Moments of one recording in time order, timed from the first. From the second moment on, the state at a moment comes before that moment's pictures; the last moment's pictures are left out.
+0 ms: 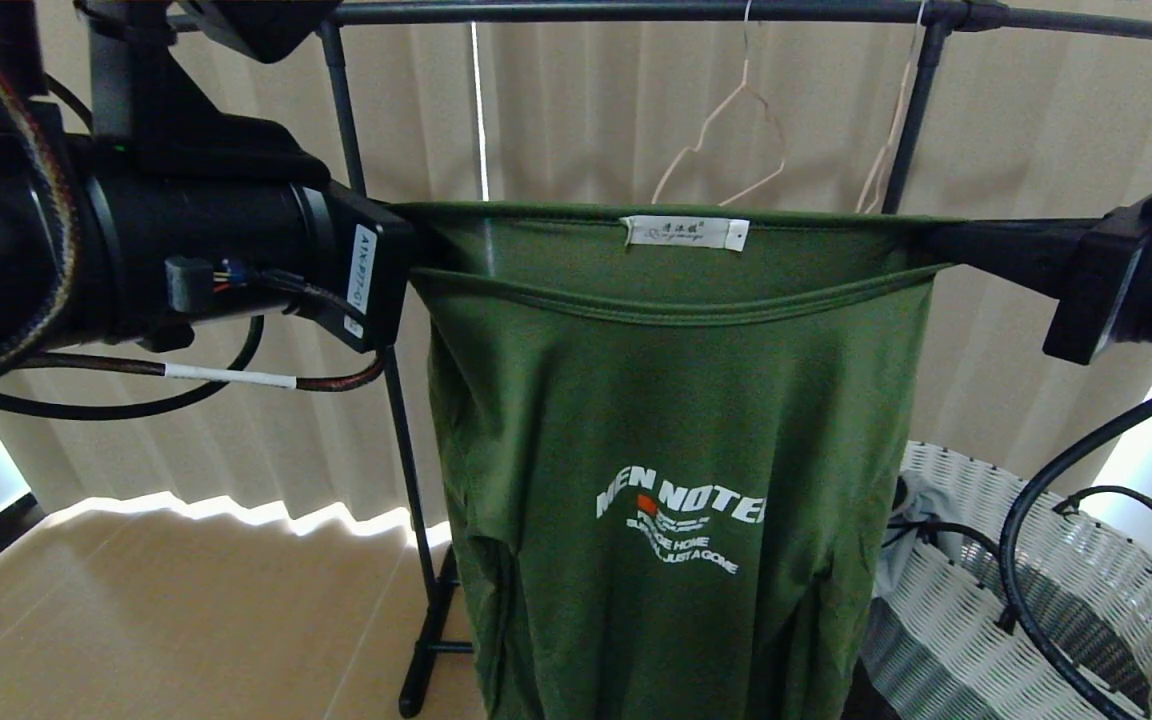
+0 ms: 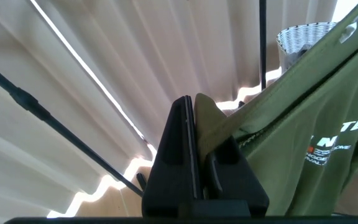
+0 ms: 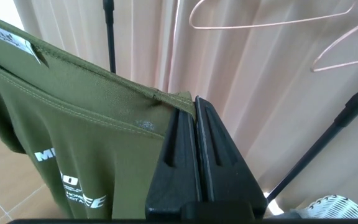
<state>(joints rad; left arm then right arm) -0.70 1.44 -1.32 0.09 0.18 0.26 0.49 1.29 -1.05 -0.13 0.01 -0.04</state>
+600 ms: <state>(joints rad) -0.69 1.44 -1.32 0.08 0.19 0.27 0.49 1.28 -1.01 -0.14 0.02 -0.03</state>
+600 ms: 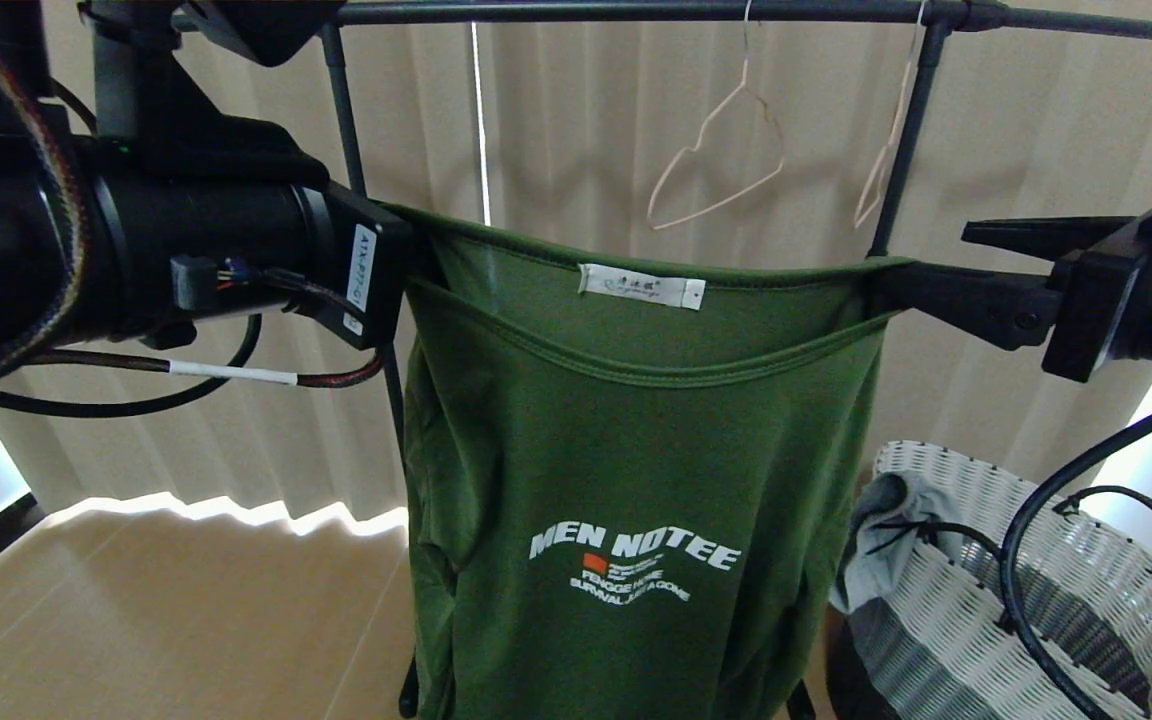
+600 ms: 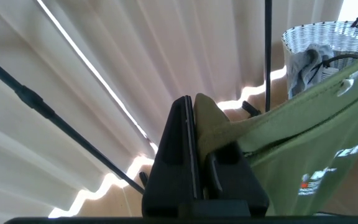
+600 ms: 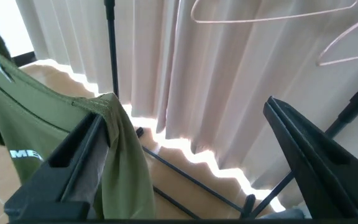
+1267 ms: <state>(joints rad) -0.61 1.45 -1.32 0.08 0.22 0.26 0.49 1.25 -0.92 -0.26 0.08 -0.03</state>
